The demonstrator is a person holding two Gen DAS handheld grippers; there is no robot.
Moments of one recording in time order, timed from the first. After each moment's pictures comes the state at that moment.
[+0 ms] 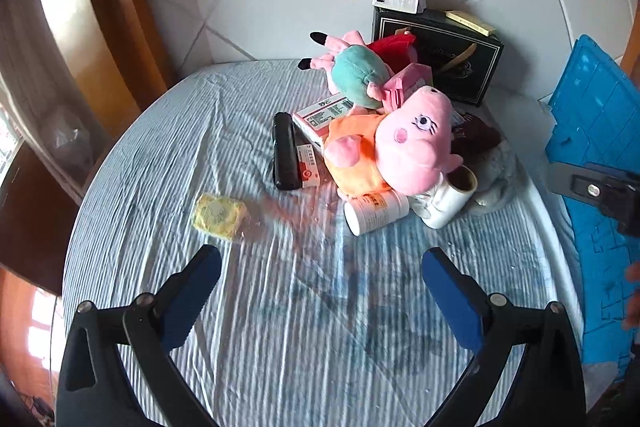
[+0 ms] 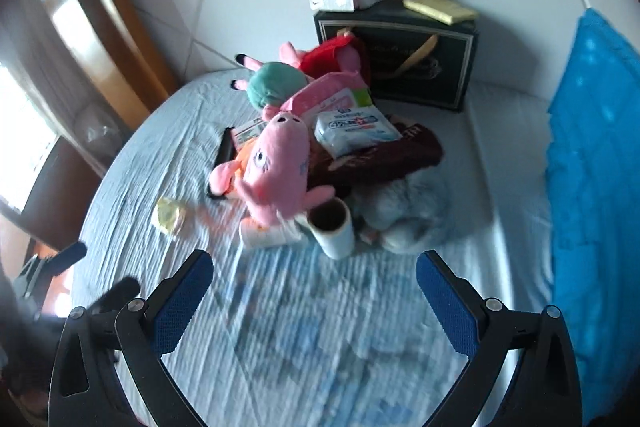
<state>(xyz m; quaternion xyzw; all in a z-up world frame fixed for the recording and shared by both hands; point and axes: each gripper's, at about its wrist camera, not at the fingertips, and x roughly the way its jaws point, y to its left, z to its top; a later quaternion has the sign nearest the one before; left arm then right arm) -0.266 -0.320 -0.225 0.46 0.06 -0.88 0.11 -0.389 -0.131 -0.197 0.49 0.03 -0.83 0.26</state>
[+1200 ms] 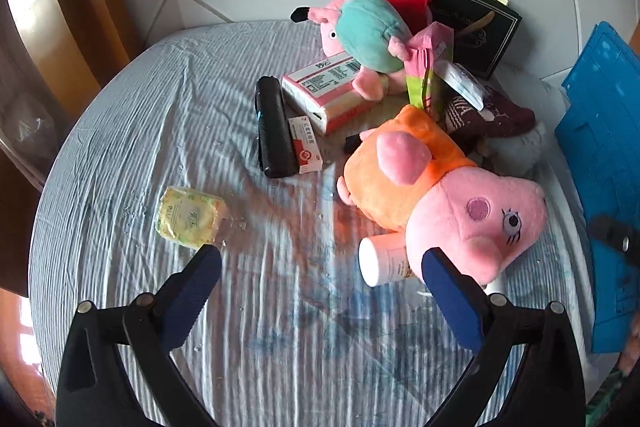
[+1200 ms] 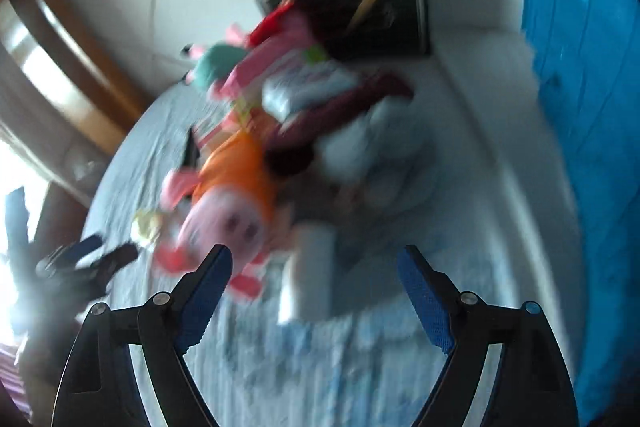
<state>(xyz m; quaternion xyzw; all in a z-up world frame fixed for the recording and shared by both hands) -0.310 -0.355 -0.289 0.50 0.07 -0.86 0.07 -0.384 -0.084 -0.249 0.50 -0.05 -0.84 0.21</state>
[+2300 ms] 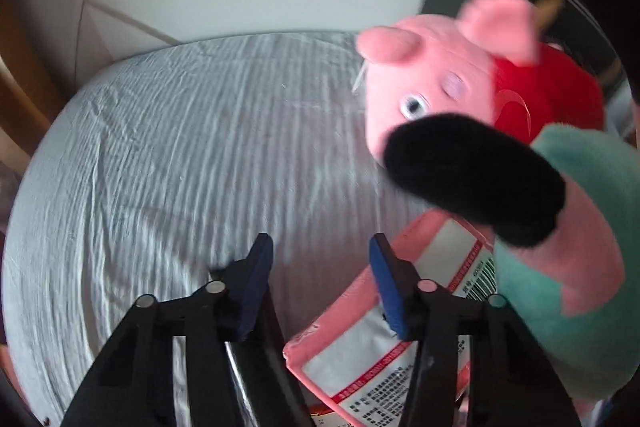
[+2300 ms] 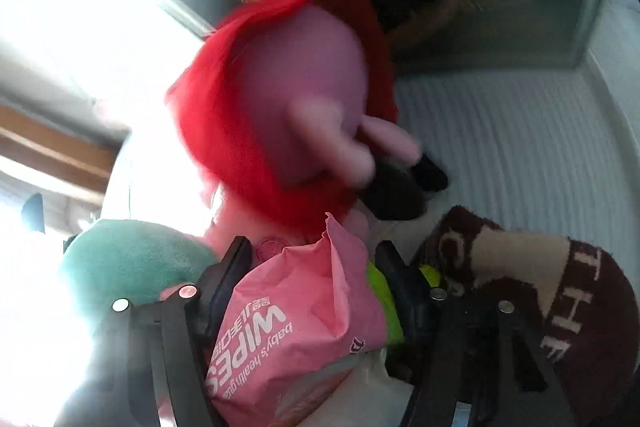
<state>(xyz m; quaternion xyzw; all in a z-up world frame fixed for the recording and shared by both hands) -0.549 -0.419 -0.378 0.53 0.04 -0.84 0.05 -0.629 -0.205 -0.366 0.60 -0.14 -0.76 0.23</state>
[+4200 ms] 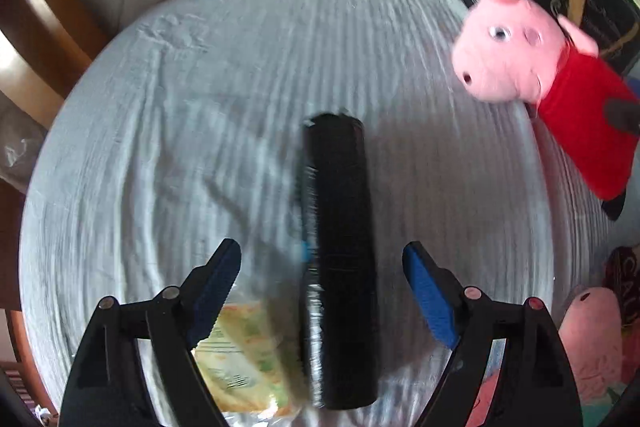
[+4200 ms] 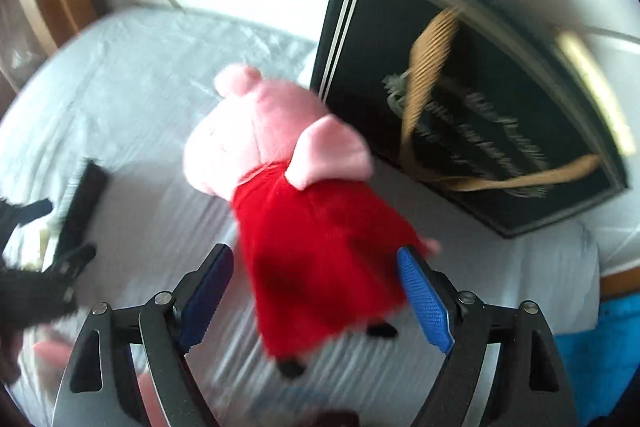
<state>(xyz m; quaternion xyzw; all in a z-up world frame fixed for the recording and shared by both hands) -0.477 -0.447 -0.409 0.57 0.06 -0.81 0.10 -0.634 -0.315 -0.392 0.53 0.24 -0.79 0.20</state>
